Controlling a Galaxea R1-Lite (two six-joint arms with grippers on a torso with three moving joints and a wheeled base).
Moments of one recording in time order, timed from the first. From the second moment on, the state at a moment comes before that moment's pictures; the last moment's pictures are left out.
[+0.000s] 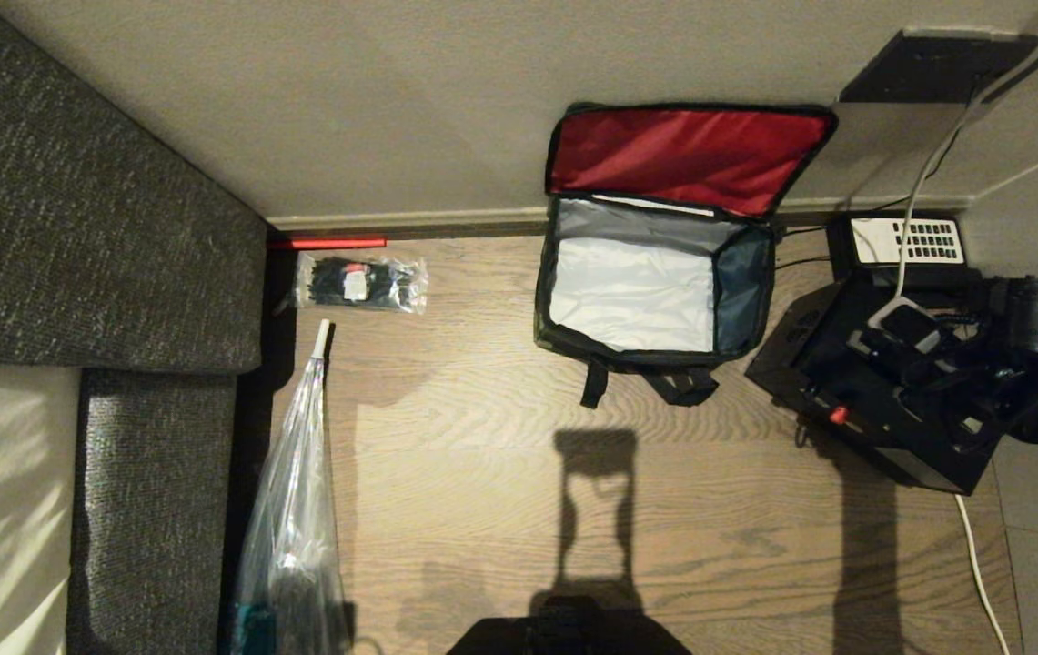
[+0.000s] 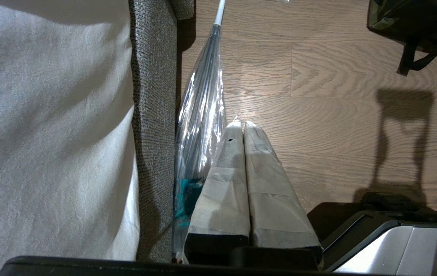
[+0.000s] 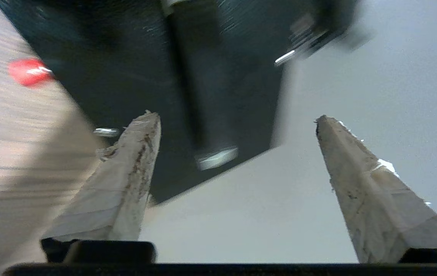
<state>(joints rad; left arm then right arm) 0.00 0.00 0.00 0.01 0.00 0.00 -0.10 1.83 -0.79 -0.65 -0.39 -0.91</state>
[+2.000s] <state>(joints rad) 0.00 0.00 0.00 0.01 0.00 0.00 -0.24 2.33 -0.91 -1.39 -0.51 -1.12</state>
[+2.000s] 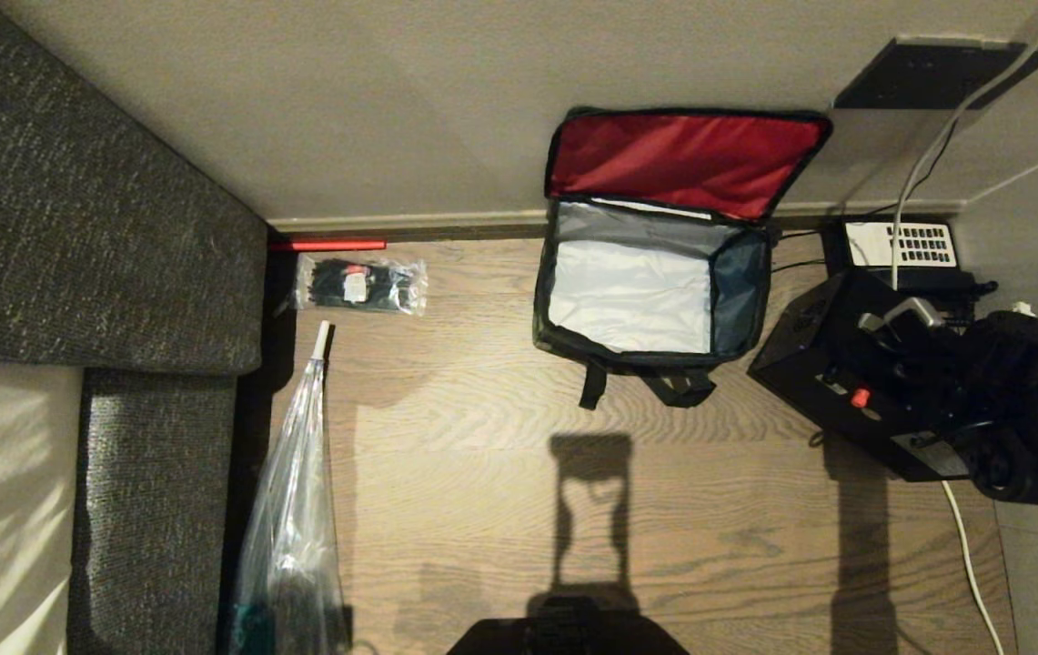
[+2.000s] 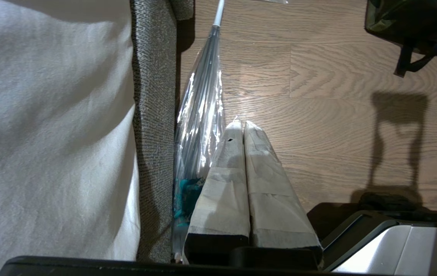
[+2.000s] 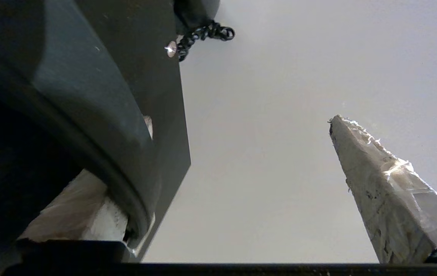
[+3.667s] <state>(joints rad) 0.00 0.00 0.00 0.01 0.00 0.00 -0.17 2.10 -0.82 -1.37 -0.56 -1.04</state>
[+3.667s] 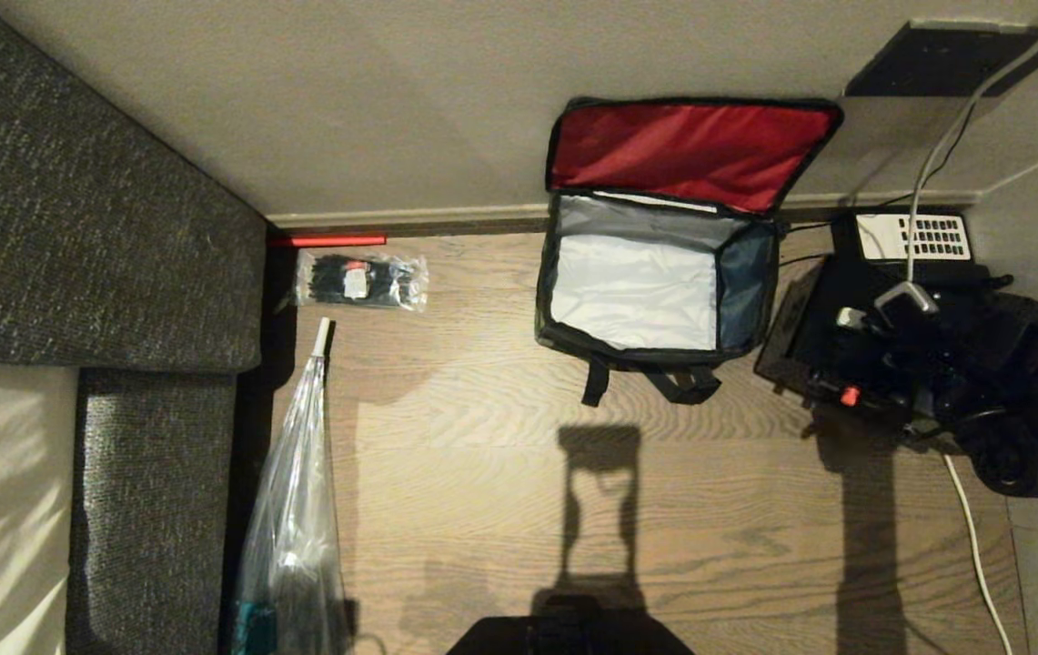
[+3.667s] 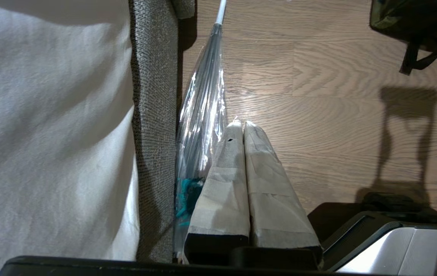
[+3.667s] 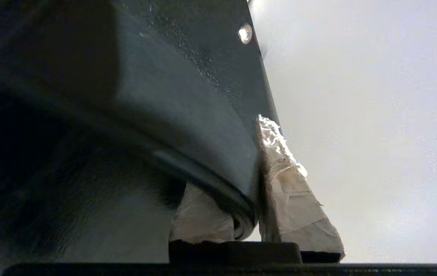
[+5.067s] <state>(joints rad) 0.00 0.00 0.00 0.01 0.00 0.00 0.02 1.57 -0.58 -1.31 -0.58 -1.16</state>
